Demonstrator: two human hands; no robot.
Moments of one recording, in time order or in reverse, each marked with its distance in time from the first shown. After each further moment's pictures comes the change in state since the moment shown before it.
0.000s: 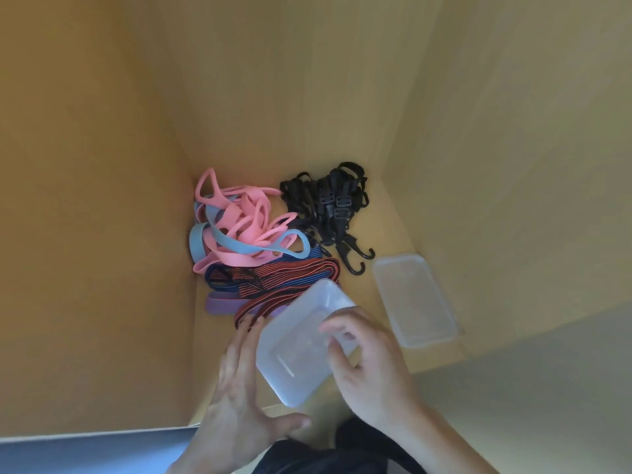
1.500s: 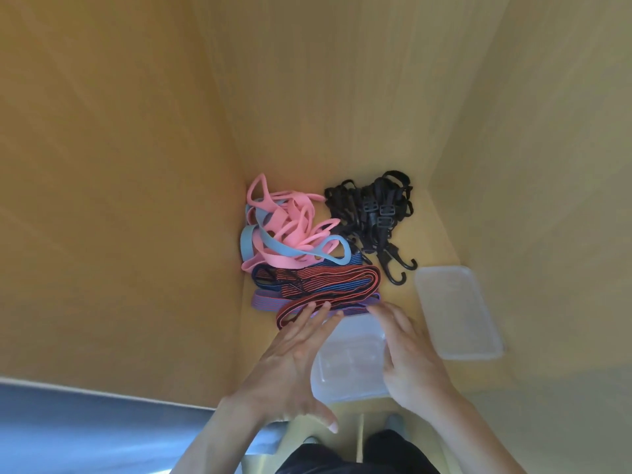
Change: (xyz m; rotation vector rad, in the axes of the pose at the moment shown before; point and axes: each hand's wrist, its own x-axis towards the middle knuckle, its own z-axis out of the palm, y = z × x) left_hand 0.048 0.019 0.005 0.403 -0.392 0.169; right_hand 0.014 0.053 0.006 -0.337 -0.302 0.118
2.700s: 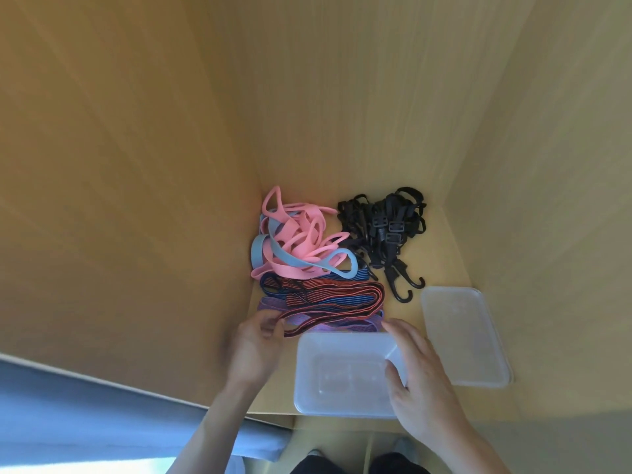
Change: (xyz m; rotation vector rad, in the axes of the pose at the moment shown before) left_hand 0.020 -0.026 -0.004 -0.560 0.781 -0.583; right_hand -0.009 0.015 -0.014 0.193 0.092 -0.090
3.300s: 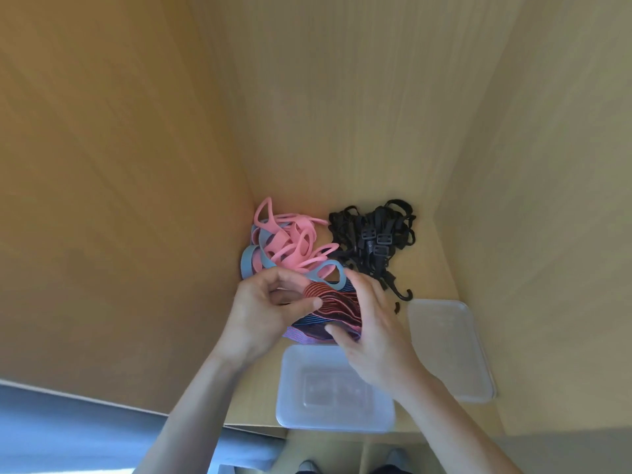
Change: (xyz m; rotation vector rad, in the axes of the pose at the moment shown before) left_hand -0.004 0.128 -0.018 -0.443 -0.261 0.099; right_hand 0.068 -0.043 -0.024 0.158 0.028 -0.221
